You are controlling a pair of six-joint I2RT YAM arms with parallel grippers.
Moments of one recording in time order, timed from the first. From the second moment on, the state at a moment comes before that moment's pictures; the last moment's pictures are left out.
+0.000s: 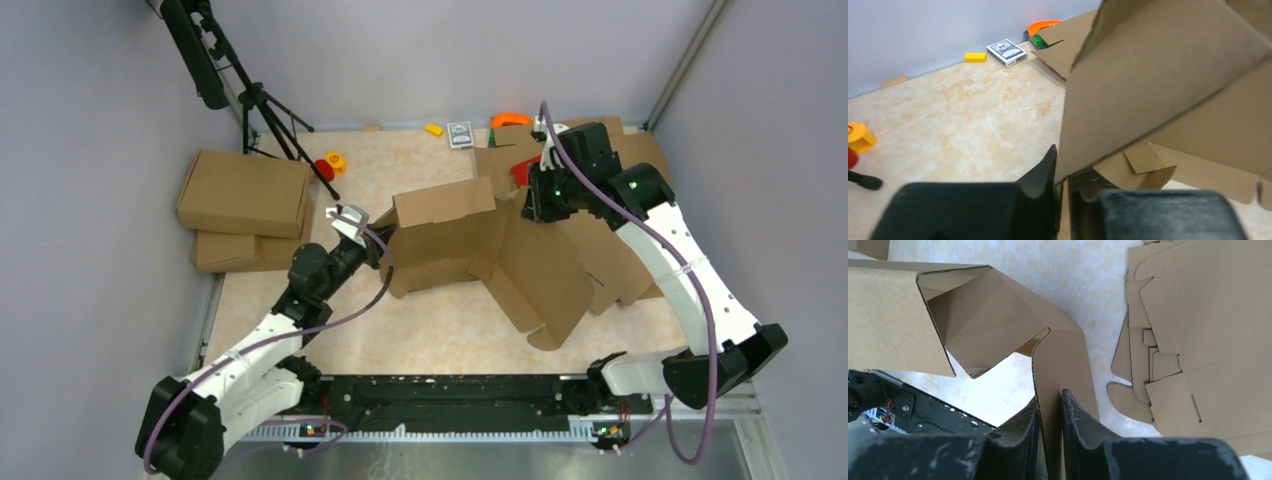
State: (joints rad) left arm -0.48 0.90 0.38 0.59 0.20 -0.07; right arm 0.48 1.32 1.57 -1.07 -0.08 0.23
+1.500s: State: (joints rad) left arm -0.50 1.06 0.53 0.44 -0.13 -0.42; right arm 0.66 1.28 1.51 -0.92 0.03 0.42
